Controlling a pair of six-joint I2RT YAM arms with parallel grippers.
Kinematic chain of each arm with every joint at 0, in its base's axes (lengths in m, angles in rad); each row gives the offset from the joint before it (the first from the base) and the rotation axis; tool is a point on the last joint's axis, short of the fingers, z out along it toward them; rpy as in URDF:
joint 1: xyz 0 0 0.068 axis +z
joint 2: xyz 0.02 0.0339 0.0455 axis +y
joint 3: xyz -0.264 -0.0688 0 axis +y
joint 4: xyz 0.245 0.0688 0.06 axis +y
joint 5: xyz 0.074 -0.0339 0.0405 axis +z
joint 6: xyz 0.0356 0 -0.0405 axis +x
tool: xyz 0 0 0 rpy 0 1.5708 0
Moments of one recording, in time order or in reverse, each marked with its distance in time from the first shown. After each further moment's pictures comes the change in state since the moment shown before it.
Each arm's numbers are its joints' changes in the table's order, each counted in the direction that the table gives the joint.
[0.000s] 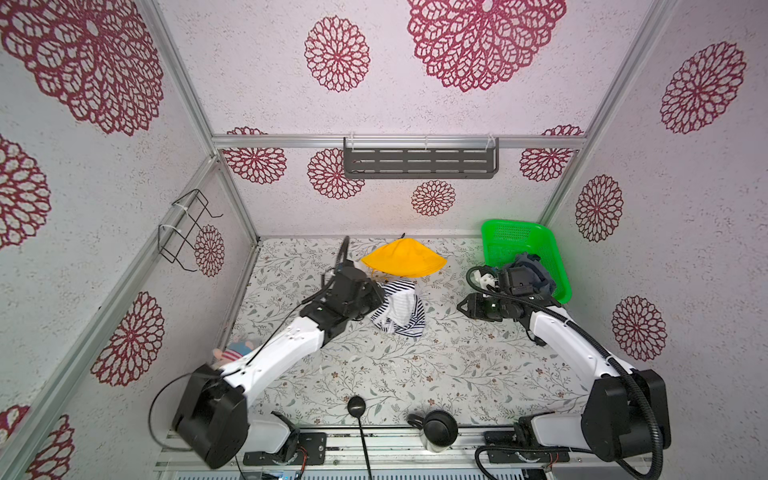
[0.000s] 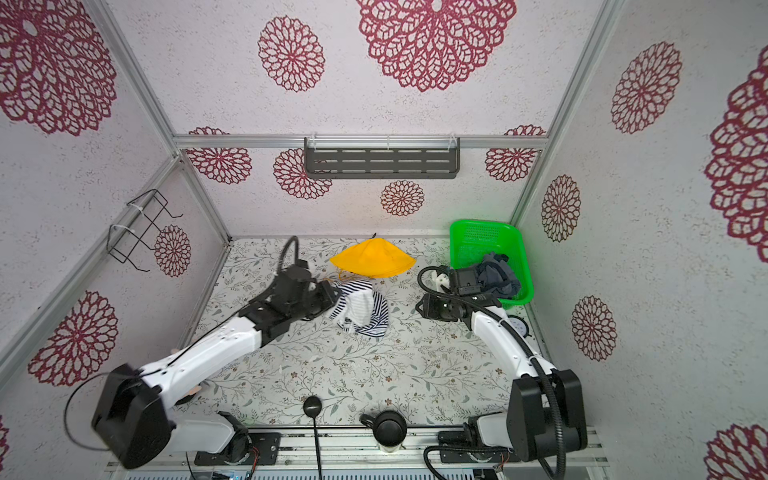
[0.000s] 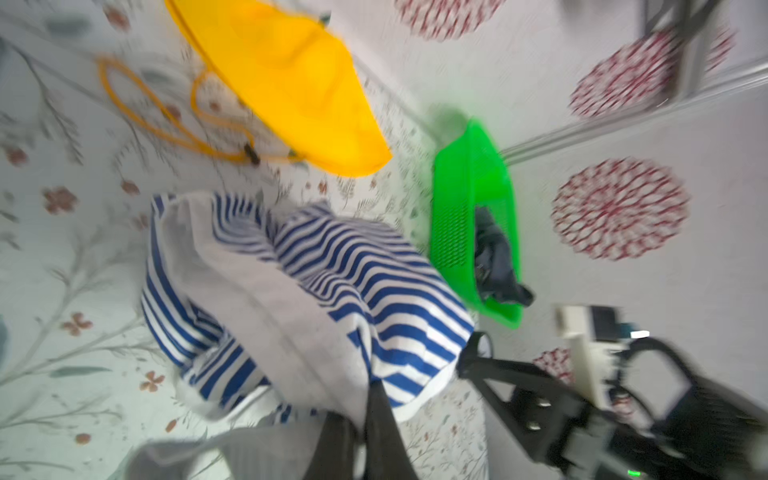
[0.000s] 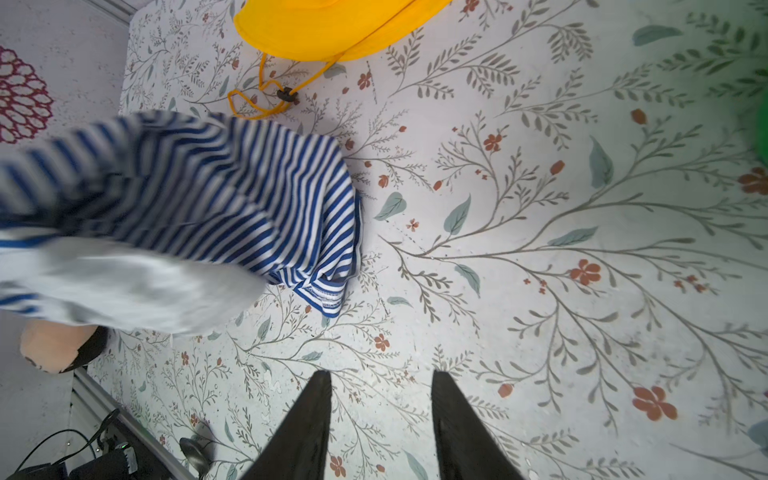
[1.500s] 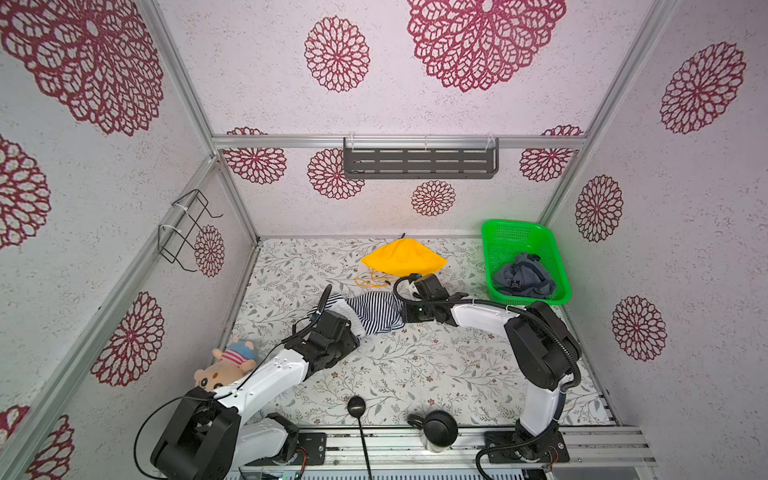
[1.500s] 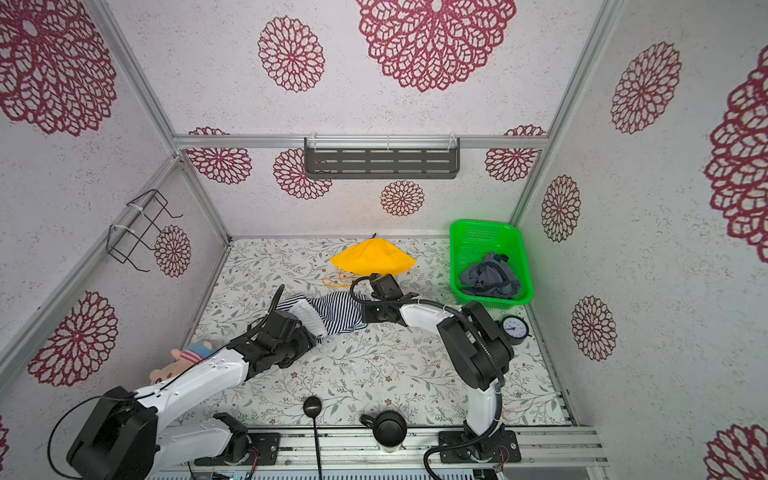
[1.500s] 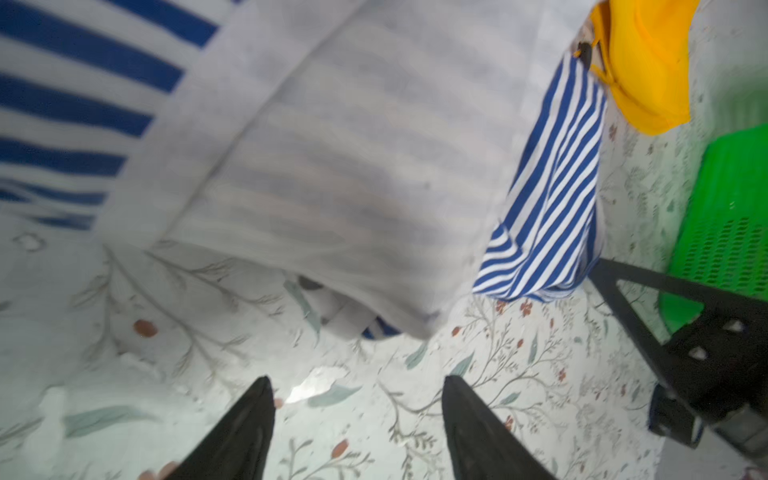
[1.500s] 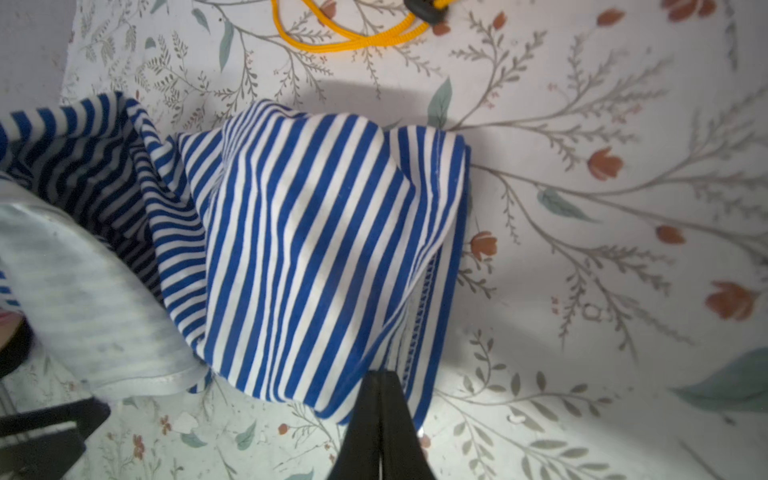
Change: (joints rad) left arm 0.011 -0.031 0.400 0.076 0.093 -0.110; right arm 0.409 0.515 -0.205 -0.378 -0.196 0.183
